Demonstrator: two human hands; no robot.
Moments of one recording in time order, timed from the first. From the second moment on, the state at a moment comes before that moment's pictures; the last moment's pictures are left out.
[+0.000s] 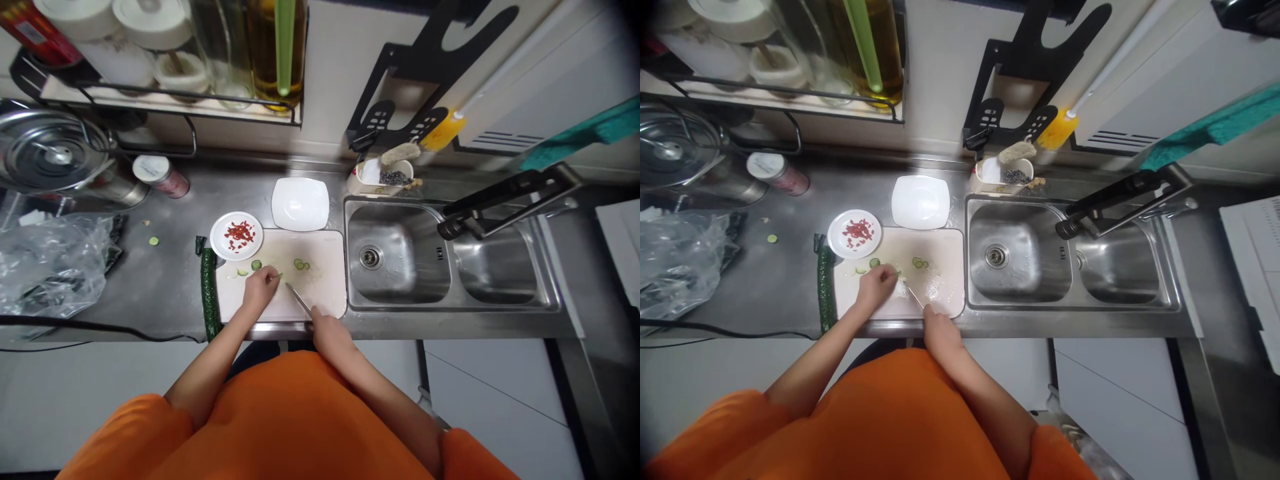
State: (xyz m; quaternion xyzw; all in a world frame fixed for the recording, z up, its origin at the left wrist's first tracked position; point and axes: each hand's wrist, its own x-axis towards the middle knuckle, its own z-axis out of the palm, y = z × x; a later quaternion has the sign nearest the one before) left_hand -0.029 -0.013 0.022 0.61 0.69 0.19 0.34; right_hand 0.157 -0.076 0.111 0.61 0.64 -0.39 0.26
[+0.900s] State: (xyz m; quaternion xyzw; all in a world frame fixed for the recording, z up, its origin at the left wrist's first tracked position) left_hand 0.004 0.037 0.018 0.78 0.53 0.09 0.32; right_hand 0.162 -0.079 0.113 0.60 0.66 -0.37 0.25
